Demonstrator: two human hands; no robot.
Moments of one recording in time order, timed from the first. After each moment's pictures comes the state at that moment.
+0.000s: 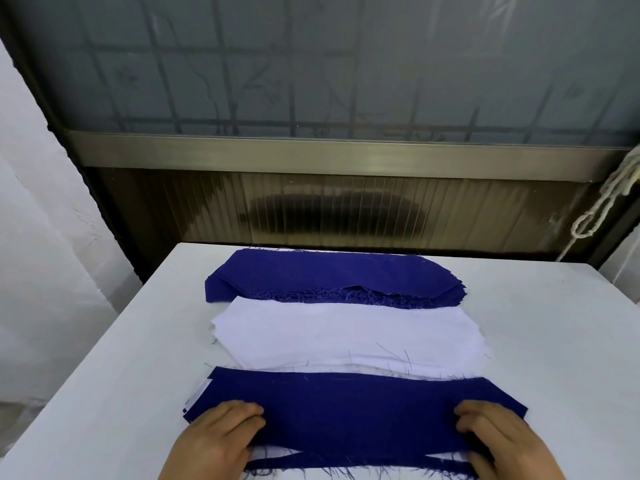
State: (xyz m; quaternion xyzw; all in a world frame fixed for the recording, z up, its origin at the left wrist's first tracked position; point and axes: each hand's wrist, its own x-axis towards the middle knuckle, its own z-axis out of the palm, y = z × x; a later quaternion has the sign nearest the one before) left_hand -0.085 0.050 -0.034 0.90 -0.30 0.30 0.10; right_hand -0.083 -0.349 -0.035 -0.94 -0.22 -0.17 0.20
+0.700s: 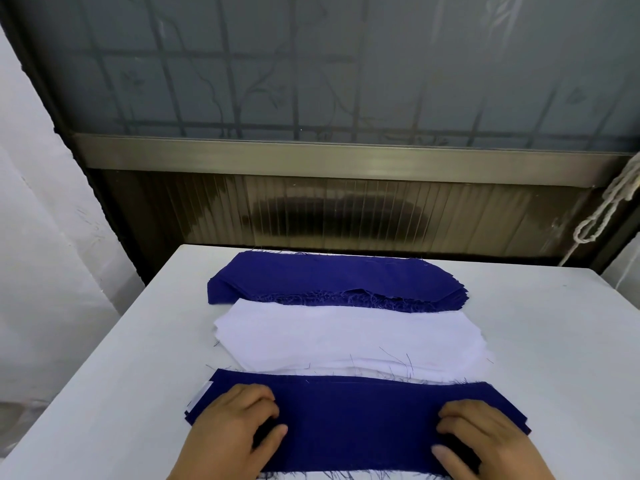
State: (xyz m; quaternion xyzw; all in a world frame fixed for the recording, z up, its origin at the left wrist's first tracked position) left_hand -0.080 0.037 -0.031 0.94 -0.21 0.19 0.18; right_hand -0.076 -0.322 -0.024 -0.93 -0.25 -0.22 0.18
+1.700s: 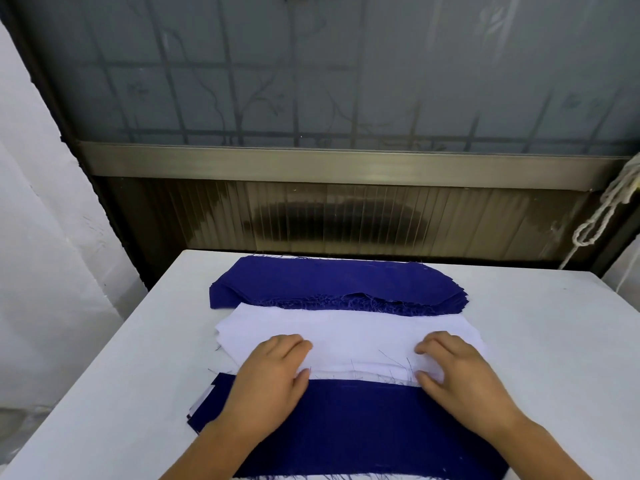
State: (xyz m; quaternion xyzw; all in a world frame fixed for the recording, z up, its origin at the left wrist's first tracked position) left_hand -0.019 0.006 -0.027 0.95 -0.20 0.22 0.12; right_hand -0.007 -0.313 -0.009 -0.96 -0.18 -0.14 0.18
